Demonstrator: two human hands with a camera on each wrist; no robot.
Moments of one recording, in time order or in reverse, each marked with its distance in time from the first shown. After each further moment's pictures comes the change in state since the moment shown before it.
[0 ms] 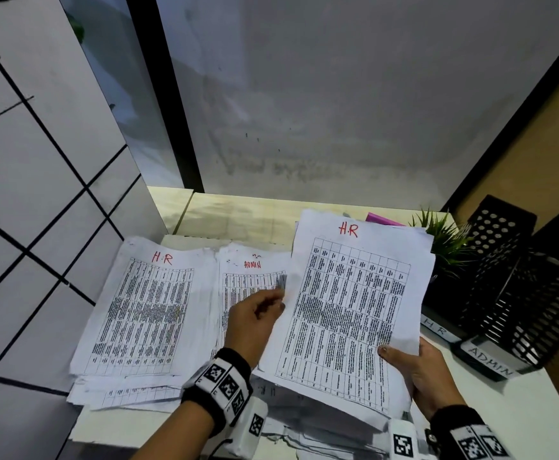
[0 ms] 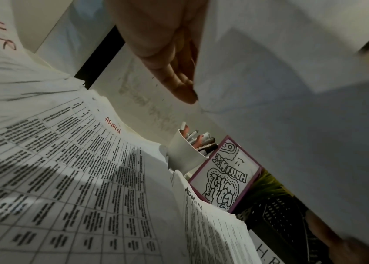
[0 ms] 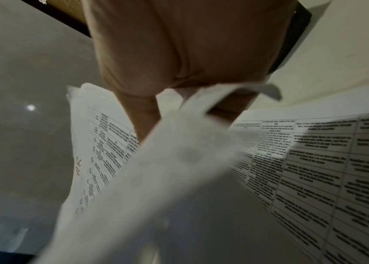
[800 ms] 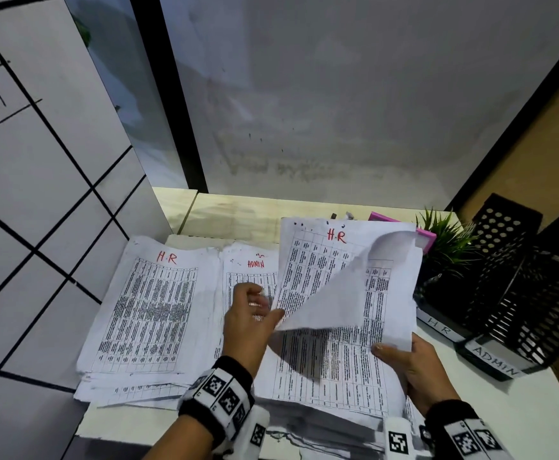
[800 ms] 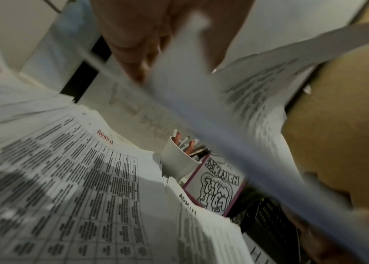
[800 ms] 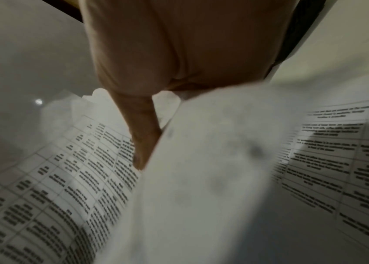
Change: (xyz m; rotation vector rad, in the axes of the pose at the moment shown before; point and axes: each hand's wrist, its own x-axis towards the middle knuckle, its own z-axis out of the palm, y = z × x) left_hand -0.017 0.011 -0.006 0.109 0.123 0.030; right_hand 0.006 0.006 0.007 0.003 -0.149 -0.084
